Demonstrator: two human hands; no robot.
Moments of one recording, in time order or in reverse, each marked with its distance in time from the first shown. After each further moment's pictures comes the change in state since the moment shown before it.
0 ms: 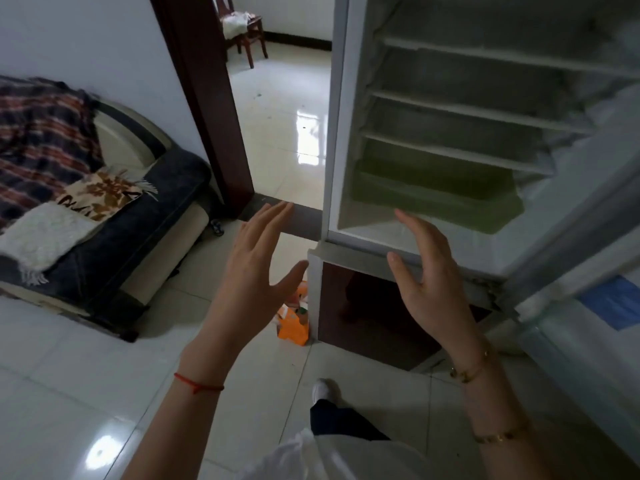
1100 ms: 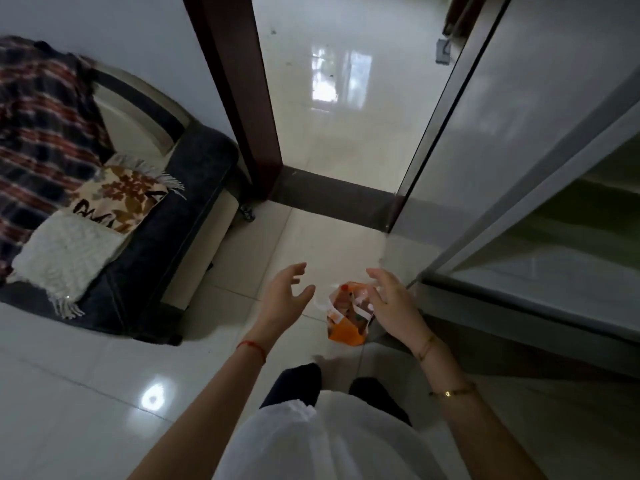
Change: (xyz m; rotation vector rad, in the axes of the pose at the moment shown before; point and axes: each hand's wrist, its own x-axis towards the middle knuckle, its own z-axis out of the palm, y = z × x) left_hand 0.136 -0.327 0.069 -0.281 -0.405 -0.635; right_hand 0.185 0.038 0.316 0.096 -0.443 0.544
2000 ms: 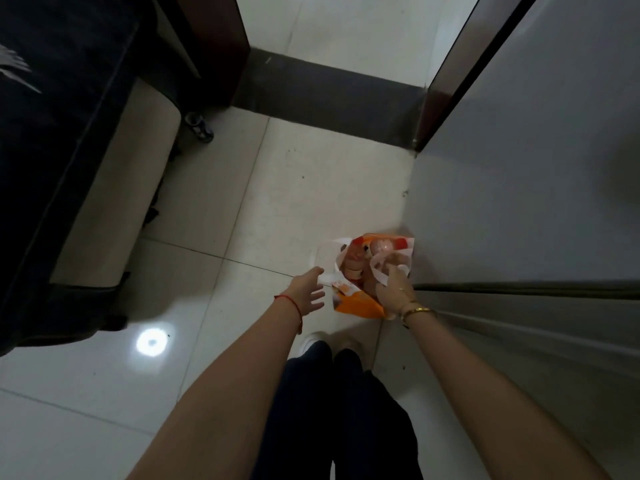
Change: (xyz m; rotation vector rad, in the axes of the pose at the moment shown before) left_hand 0.264 -0.300 0.277 -0.751 -0.293 -1.017; right_hand 0.266 0.329 0.252 -0.058 -0.135 0.530
